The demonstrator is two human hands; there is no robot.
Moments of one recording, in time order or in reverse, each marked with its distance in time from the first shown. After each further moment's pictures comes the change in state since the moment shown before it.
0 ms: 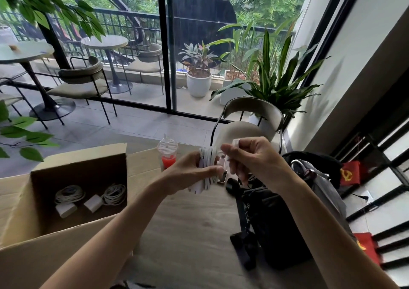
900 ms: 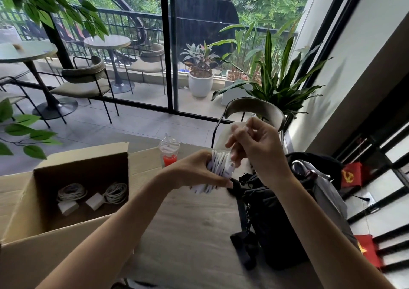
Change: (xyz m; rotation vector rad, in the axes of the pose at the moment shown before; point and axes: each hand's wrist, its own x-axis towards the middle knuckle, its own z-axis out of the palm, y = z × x) left_hand 0.010 0.015 0.002 0.097 -0.169 -0.082; right_hand 0.011 -0.003 0.012 0.094 0.258 -0.247
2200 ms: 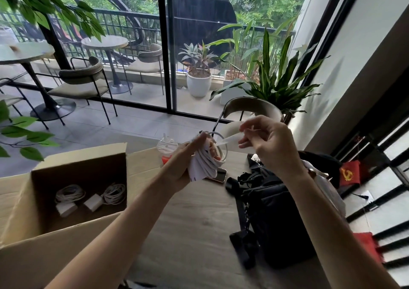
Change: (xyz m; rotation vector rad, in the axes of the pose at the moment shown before) left_hand 0.001 -0.008 0.001 -0.812 0.305 -0.004; right_hand 0.006 -0.002 -0.033 -0.463 0.124 -0.037
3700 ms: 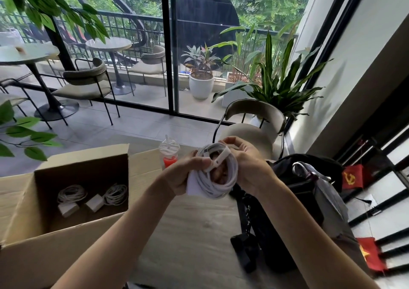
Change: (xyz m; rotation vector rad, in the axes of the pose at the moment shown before) left_hand -0.011 0.000 0.000 0.041 -0.244 -0.088; right_hand -0.009 0.006 0.053 0.738 -0.178 0.590
